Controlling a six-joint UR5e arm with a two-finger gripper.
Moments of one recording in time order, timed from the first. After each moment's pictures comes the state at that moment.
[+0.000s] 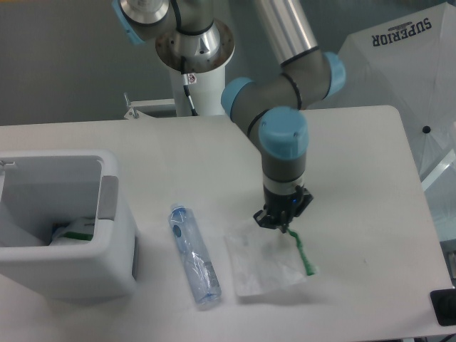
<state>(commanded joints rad) 2.54 -1.92 -1.57 -0.82 1.57 0.03</state>
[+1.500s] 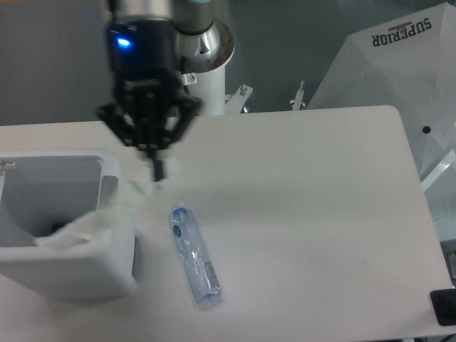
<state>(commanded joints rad) 2.11 -1.67 -1.43 -0.75 1.49 0.52</state>
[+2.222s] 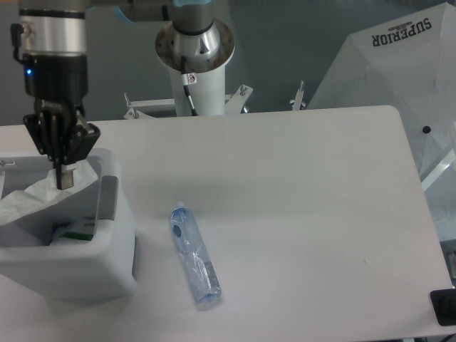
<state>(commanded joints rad) 1.99 -1.67 -1.60 -0.75 1.50 0.64</state>
